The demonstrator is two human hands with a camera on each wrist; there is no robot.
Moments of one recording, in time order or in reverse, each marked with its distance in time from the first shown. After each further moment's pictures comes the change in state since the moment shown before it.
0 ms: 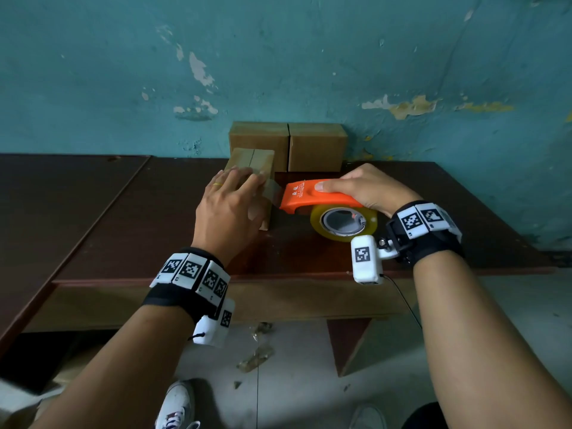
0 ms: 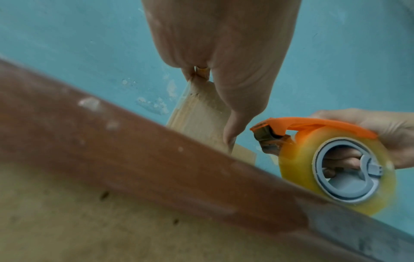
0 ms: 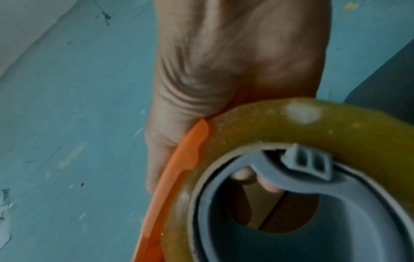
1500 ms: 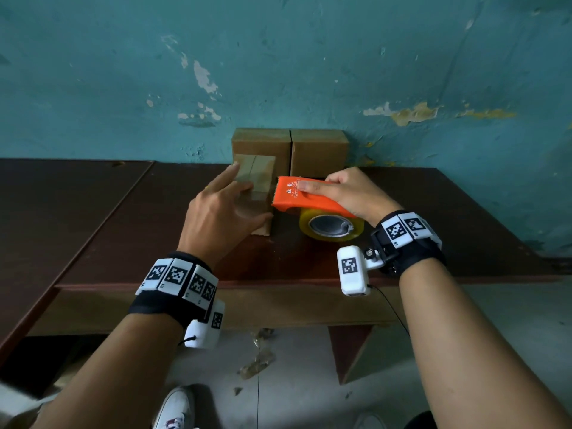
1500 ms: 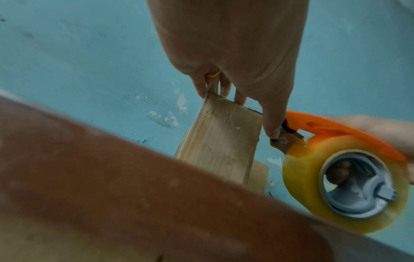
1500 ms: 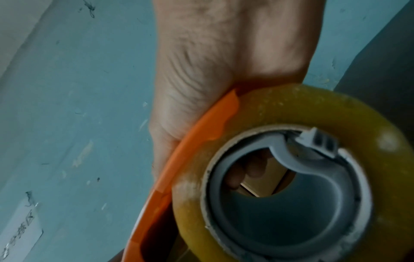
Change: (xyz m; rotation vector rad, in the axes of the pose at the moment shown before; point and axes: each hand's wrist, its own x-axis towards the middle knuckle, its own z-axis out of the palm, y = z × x) left_hand 0.004 -0.008 -0.023 -0.187 -0.115 -0.177; right_hand 0.011 -0.007 0.023 0.002 0.079 -0.106
